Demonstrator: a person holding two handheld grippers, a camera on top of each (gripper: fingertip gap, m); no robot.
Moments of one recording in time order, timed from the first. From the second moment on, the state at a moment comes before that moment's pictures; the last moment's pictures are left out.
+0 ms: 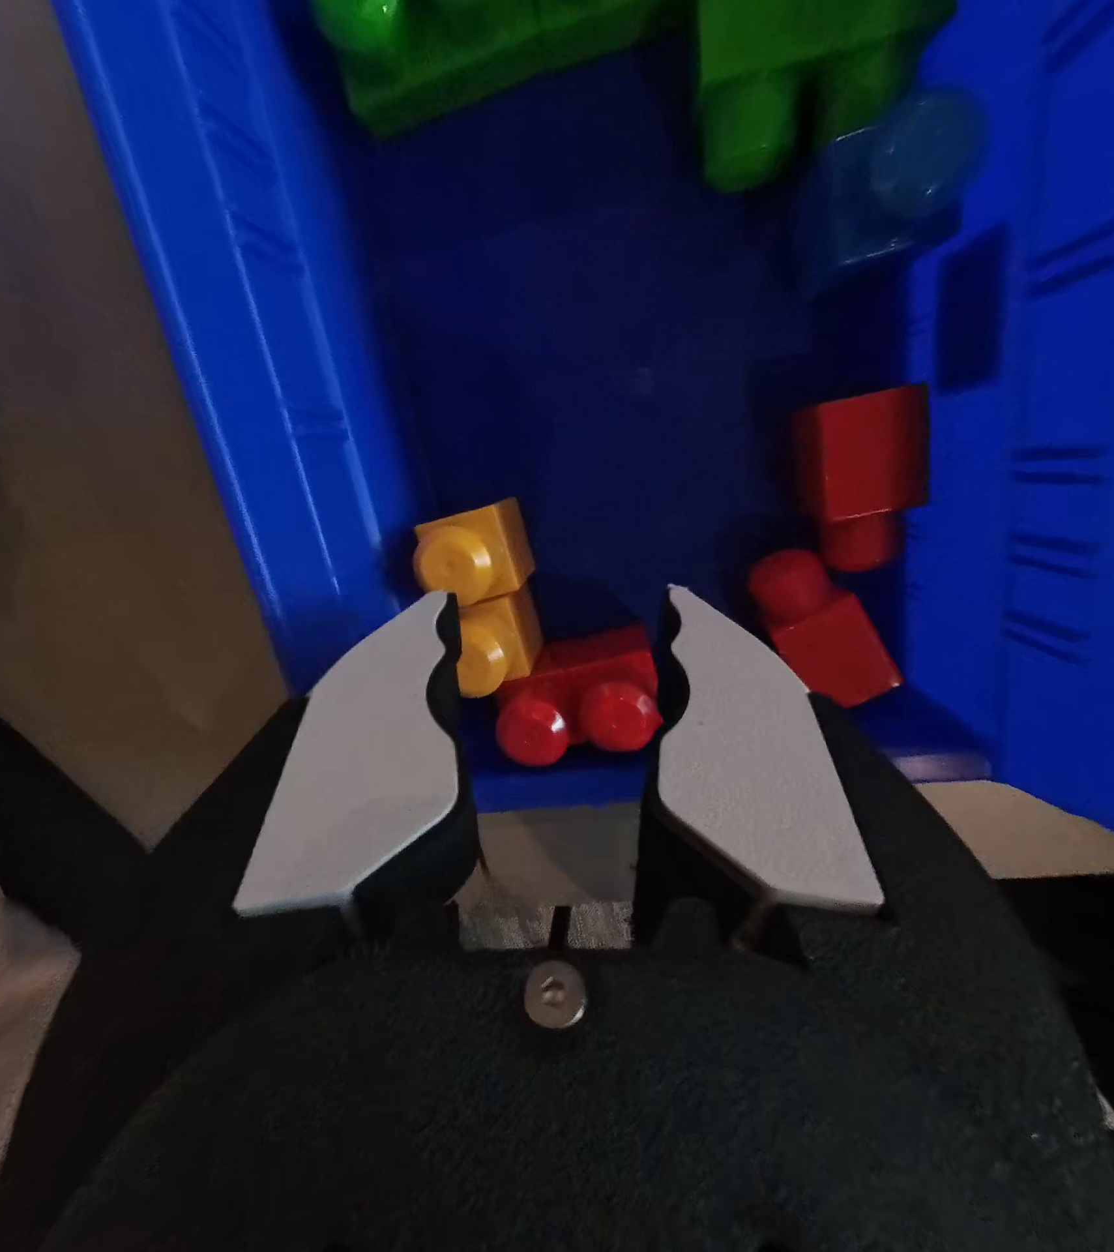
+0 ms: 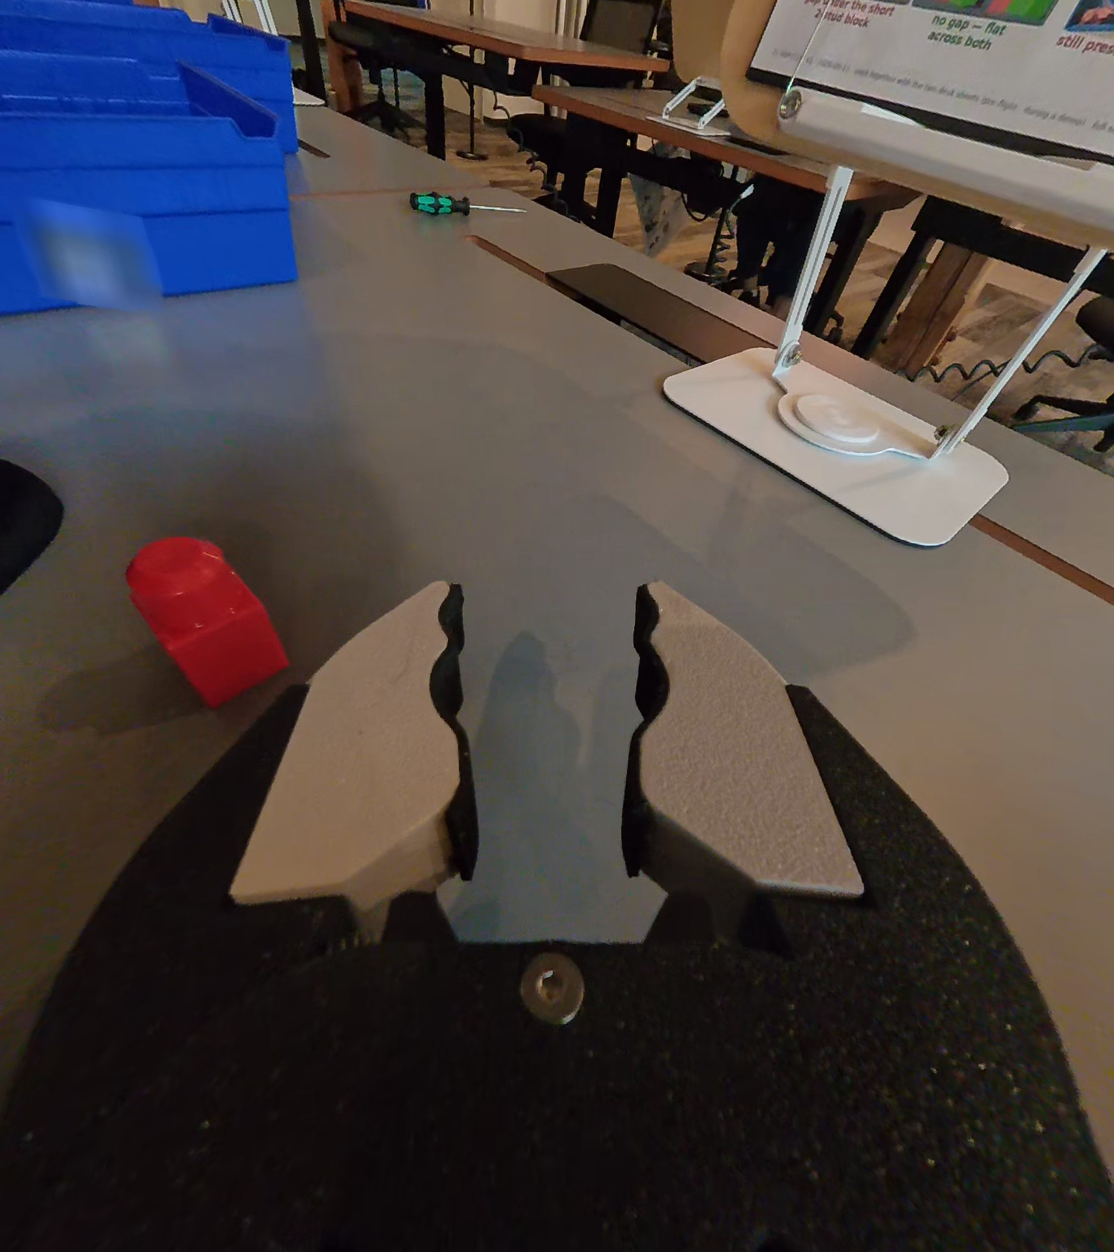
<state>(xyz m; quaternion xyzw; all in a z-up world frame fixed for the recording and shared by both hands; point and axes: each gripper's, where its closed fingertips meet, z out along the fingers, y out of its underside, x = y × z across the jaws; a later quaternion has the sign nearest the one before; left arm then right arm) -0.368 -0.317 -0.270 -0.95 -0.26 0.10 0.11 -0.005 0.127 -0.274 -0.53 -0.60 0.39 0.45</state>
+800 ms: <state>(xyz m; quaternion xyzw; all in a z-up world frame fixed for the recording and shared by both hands) -0.395 -0.331 -0.293 -0.95 -0.28 0.16 0.03 -0.005 0.128 -0.278 -0.54 -0.60 0.39 0.44</state>
